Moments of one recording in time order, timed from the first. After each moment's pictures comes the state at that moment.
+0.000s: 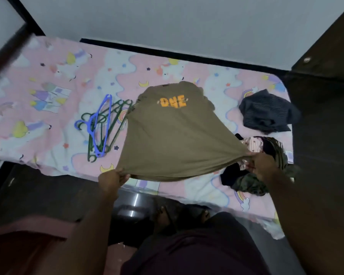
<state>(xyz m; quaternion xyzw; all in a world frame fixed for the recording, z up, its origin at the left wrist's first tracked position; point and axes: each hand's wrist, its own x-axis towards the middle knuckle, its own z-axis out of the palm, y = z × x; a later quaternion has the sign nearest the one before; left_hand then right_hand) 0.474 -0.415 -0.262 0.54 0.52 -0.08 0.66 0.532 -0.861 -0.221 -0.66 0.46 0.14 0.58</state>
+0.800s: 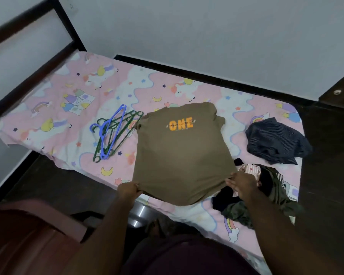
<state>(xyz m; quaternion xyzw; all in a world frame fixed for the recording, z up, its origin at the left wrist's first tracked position) 0.456 -0.524 -0.261 0.78 0.43 -0.16 0.43 0.572 -0.880 -0.251 -0.61 0.44 0.19 0.64</state>
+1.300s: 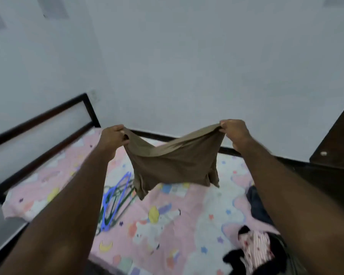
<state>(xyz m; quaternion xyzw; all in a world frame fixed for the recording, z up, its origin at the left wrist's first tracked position) 0.666 -0.448 0.031 0.77 0.19 0.14 0.60 0.763 -0.820 0.026 -0.77 0.05 0.00 0.64</state>
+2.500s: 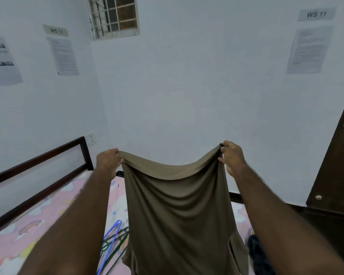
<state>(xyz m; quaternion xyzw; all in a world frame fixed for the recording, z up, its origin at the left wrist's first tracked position) 0.716 -0.451 0.103 0.57 0.23 0.21 0.76 0.790 -0.822 0.099 -0.64 0.08 -0.08 0.76</state>
